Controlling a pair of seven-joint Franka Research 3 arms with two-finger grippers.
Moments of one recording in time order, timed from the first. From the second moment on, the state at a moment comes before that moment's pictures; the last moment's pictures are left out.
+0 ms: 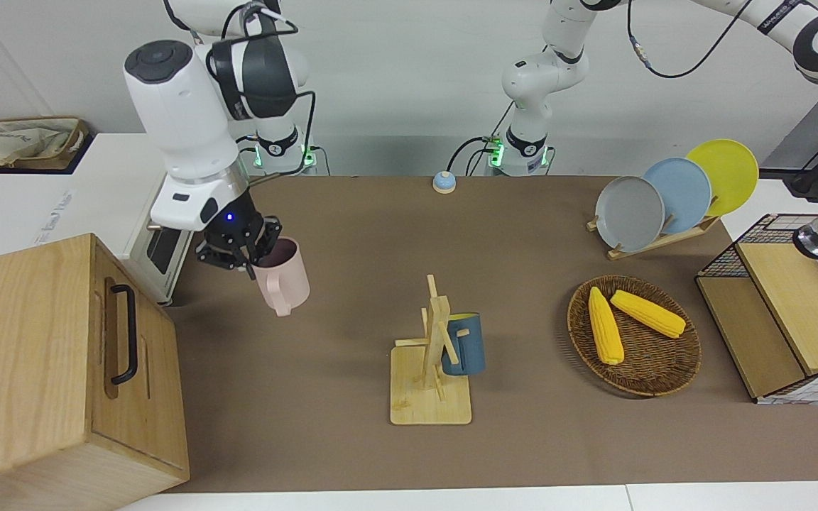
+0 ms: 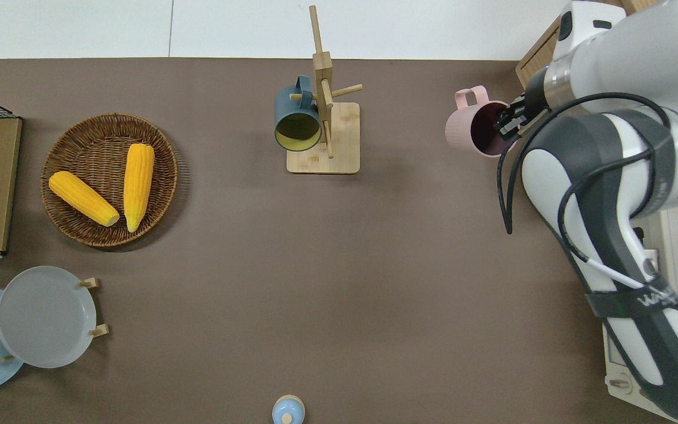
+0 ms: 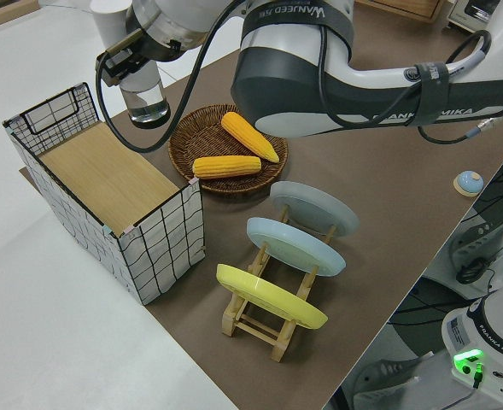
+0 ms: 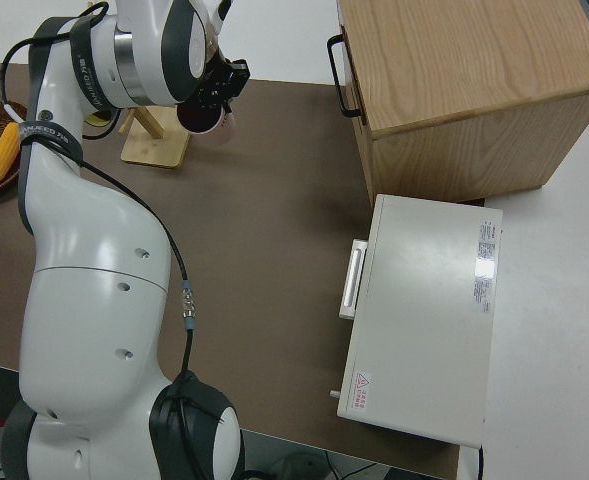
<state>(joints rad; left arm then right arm) 0.34 0.13 0.13 -1.54 -0.45 2.22 0.60 0.12 0.33 0.04 -1.28 0.03 1.72 -0.24</state>
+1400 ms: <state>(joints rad) 0.22 -0.40 -0.09 -2.28 -0.23 2.43 0.16 0.24 0.28 0.44 -1.45 0.26 1.87 1.04</state>
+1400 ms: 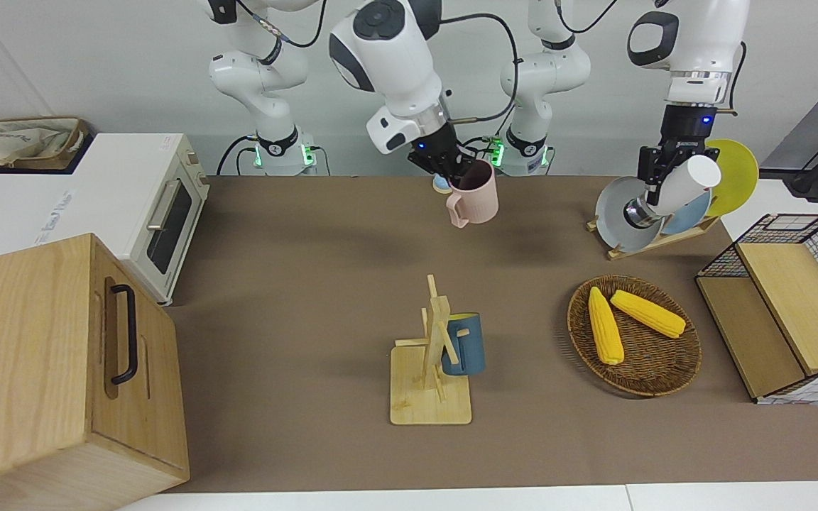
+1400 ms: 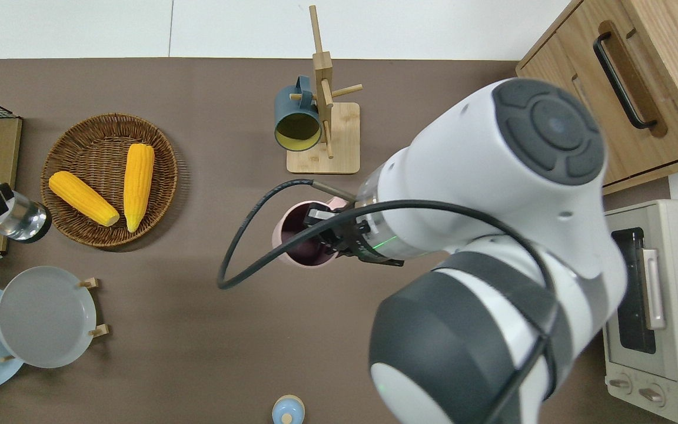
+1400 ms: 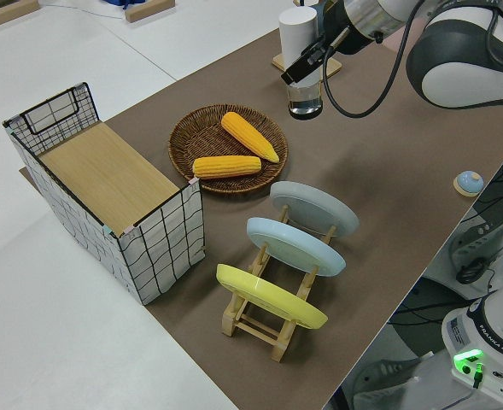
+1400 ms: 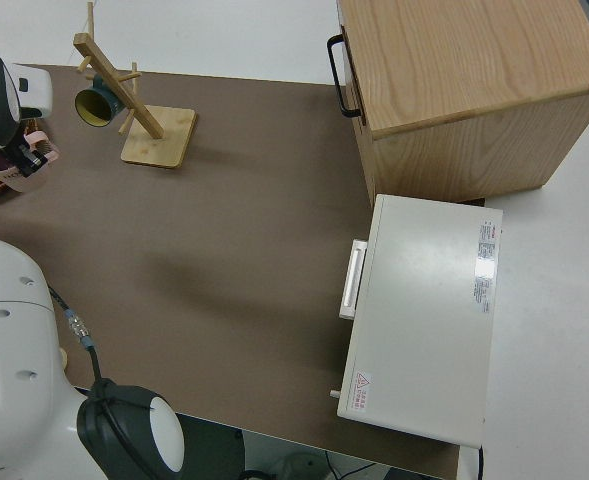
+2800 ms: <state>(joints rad) 0.21 -0.50 -0.20 -2.54 -0.22 2.52 0.07 0.43 0.58 0.45 -1.51 0.03 2.25 1.20</state>
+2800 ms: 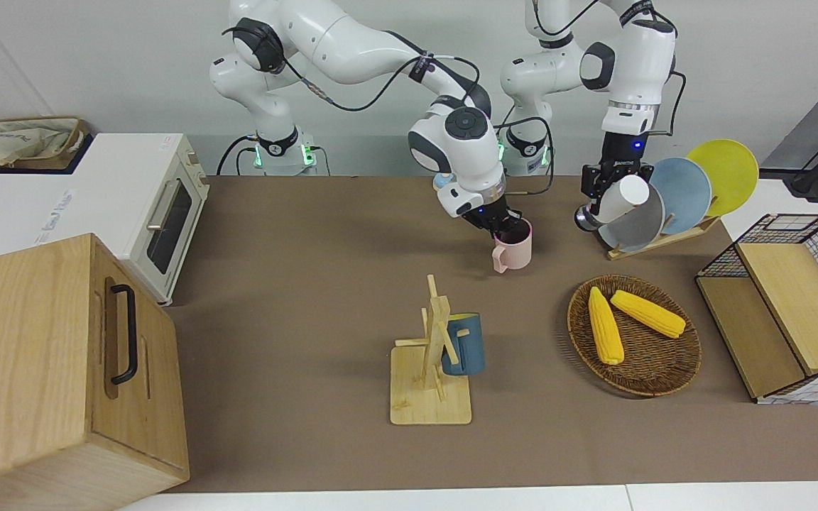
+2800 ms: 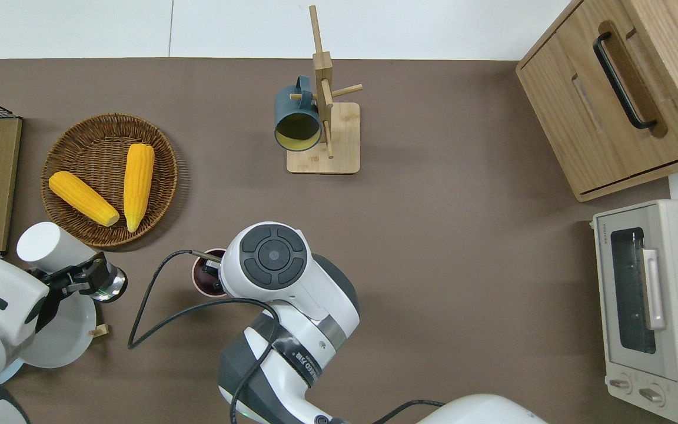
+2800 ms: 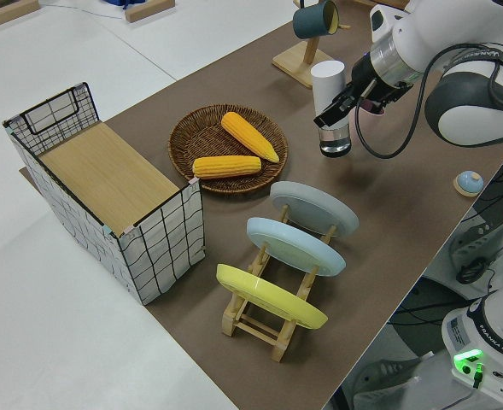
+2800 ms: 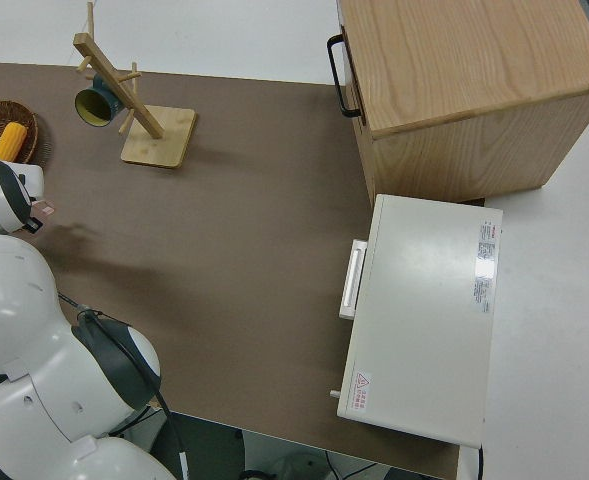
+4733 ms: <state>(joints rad) 0.13 -0.51 -0.21 -2.57 -0.22 2.52 0.07 0.26 0.40 0.35 -1.31 -0.10 1.60 0.48</state>
